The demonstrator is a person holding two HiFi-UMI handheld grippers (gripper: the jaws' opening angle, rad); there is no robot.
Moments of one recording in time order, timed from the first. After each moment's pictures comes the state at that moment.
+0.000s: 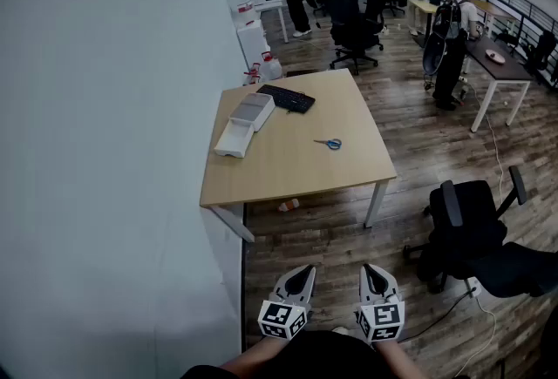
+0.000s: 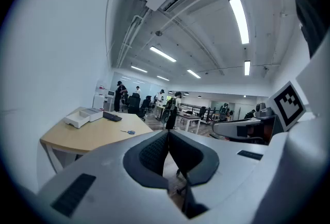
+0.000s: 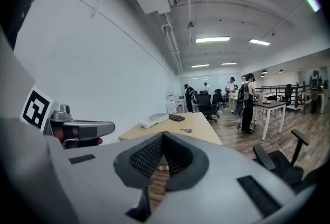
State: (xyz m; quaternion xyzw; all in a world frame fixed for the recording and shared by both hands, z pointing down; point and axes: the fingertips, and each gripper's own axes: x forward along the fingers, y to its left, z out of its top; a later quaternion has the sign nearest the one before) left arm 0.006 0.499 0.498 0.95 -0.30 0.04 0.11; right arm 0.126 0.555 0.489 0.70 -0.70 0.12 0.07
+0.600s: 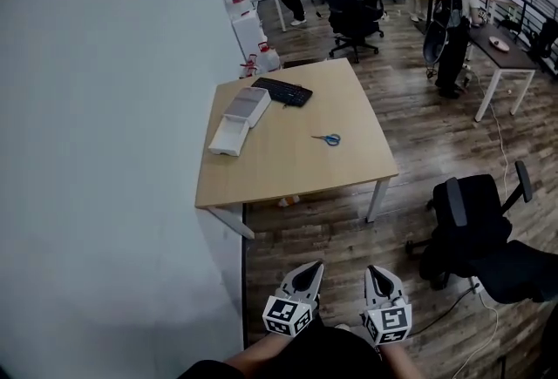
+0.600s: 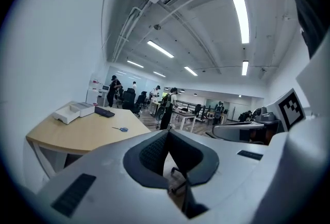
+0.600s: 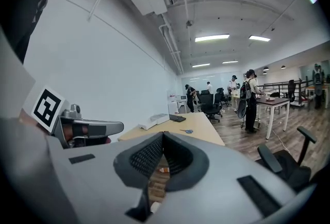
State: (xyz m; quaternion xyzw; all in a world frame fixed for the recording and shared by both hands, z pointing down) left arm 0.066 0.482 0.512 0.95 -0.27 0.05 0.13; right arm 0.170 0.546 0.501 0.69 -0.71 0.13 0.06
